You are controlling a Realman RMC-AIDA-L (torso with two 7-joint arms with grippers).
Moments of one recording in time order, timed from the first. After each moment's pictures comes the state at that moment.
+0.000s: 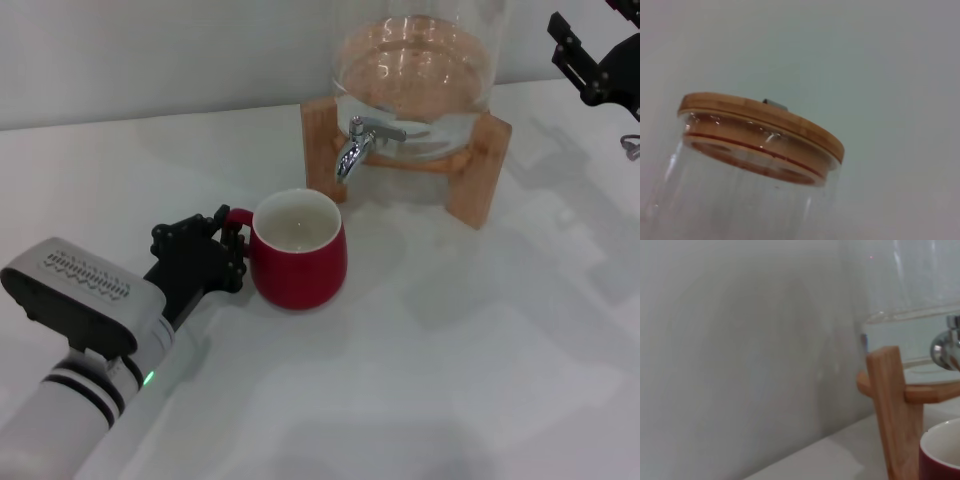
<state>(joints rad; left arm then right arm) -0.57 -2.08 2.79 0.47 2.02 -0.82 -2.92 0.48 2.01 -0.76 -0.22 2.29 1.40 -2.89</state>
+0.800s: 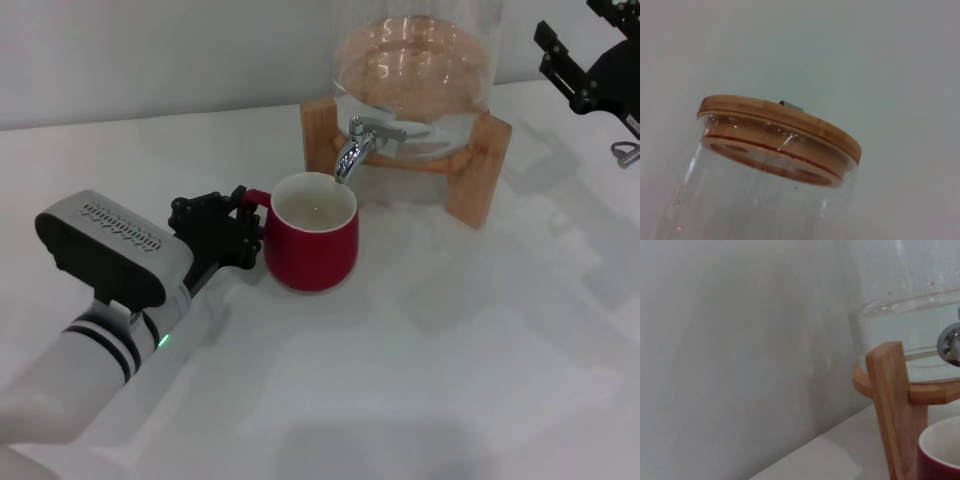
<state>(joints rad) -0.67 -2.08 2.76 0.46 2.02 -0.69 -2.92 0.48 2.01 -0.79 -0.21 2.29 1.42 -2.89</state>
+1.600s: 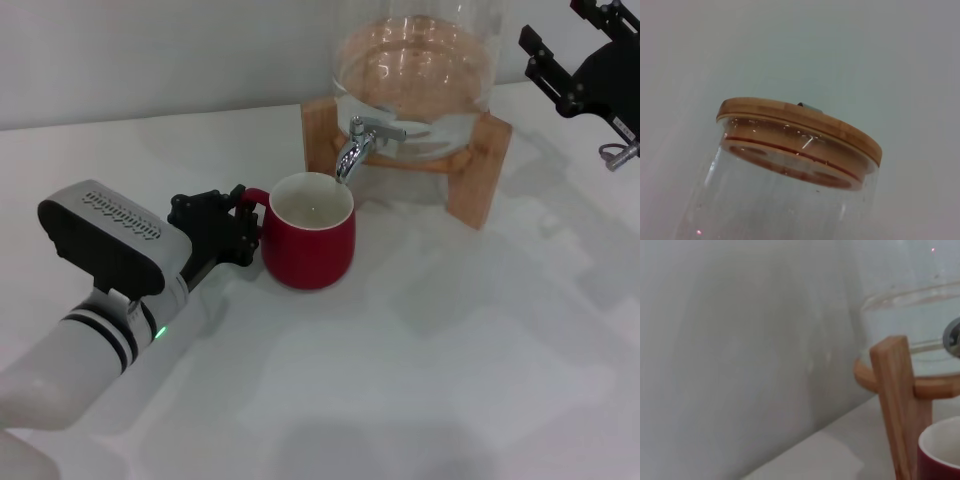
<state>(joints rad) -0.70 -2.08 2.76 0.41 2.06 -0.67 -2.99 0.49 2.02 -0.82 -0.21 2.29 1.42 -2.89</state>
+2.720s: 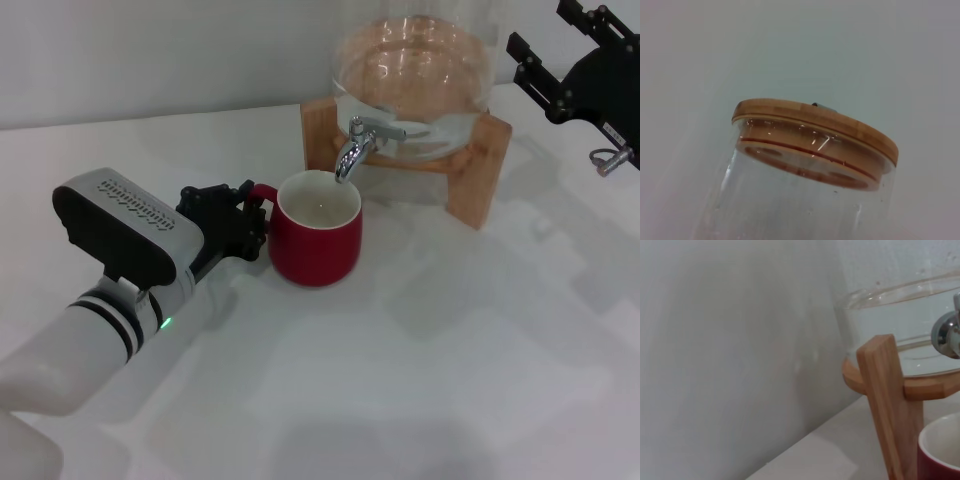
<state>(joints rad) -0.73 -2.08 2.75 0.39 2.10 -0.63 -3.00 0.49 2.02 -0.84 -0.21 2.29 1.42 -2.88</state>
